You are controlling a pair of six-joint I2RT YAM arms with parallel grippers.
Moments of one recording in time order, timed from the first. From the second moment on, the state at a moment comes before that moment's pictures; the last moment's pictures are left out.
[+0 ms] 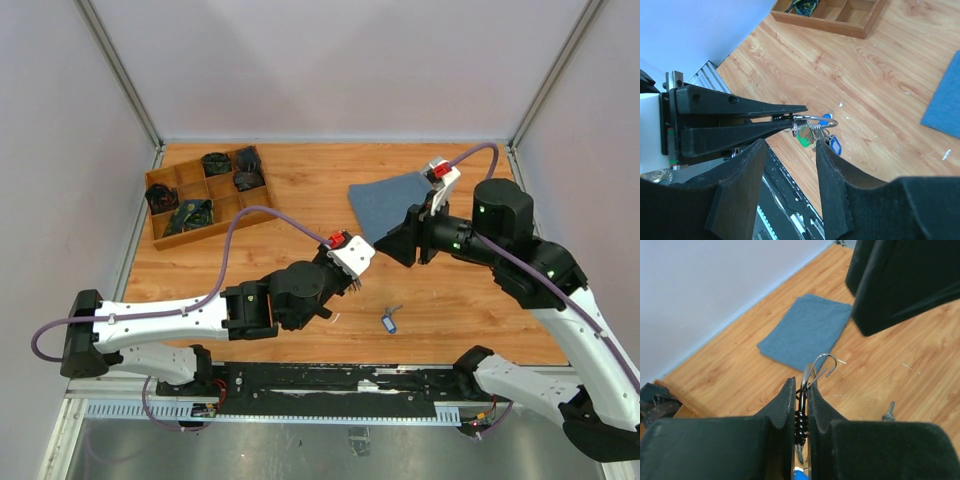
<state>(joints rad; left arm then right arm) -1.38 1.20 1.02 0.07 -0.73 0.21 0.64 0.93 1.38 -0.79 -0.36 0.26</state>
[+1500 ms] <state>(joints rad) -1.37 1.19 1.03 0.04 -0.70 0.13 0.64 1.03 1.33 -0.74 -0.46 0.34</state>
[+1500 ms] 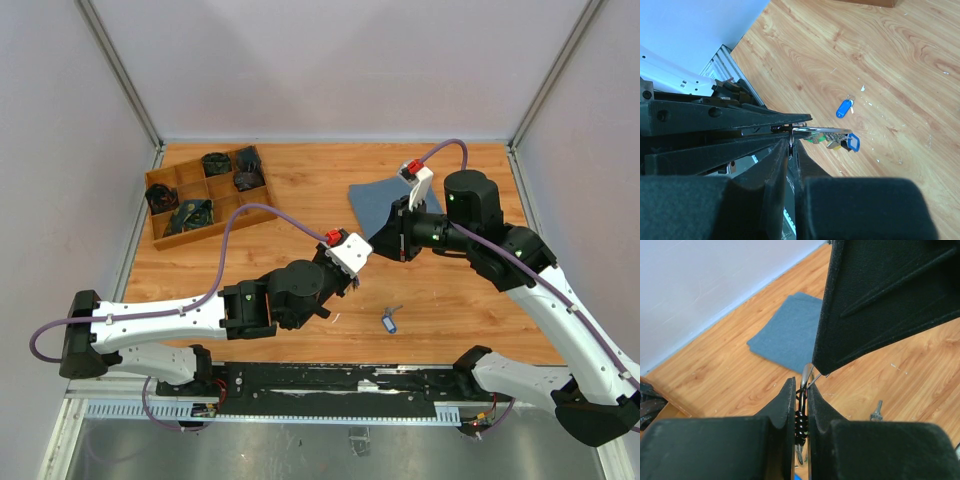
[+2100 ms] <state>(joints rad) -1.37 1.17 1.03 0.04 -0.70 0.13 0.64 1.03 1.33 -0.72 -0.48 0.35</state>
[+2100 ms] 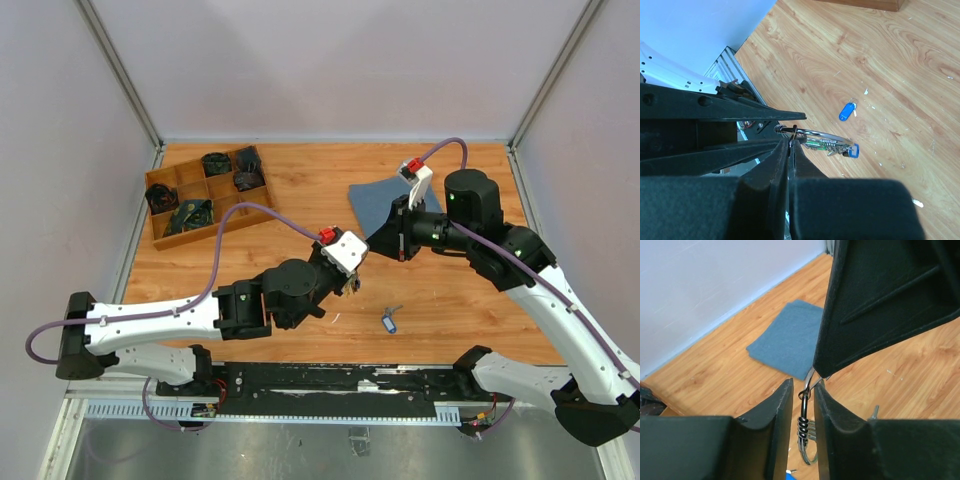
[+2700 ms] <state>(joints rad) -1.37 1.14 0.99 0.13 -0.65 0.19 0.64 1.03 1.33 -0.72 -0.49 0.36</state>
